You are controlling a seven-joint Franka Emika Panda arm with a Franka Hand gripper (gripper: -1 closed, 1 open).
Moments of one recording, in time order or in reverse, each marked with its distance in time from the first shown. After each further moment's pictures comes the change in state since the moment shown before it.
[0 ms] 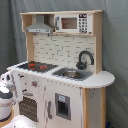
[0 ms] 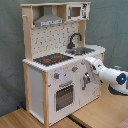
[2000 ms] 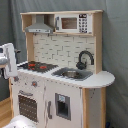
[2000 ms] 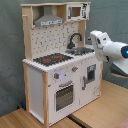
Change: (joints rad) arm 0.027 -0.009 -0.368 0.195 -0.001 -0.405 -0.328
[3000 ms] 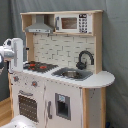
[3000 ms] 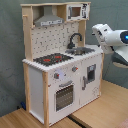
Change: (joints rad) arm -0.005 0.069 -0.128 0.029 0.000 -0.201 -0.215
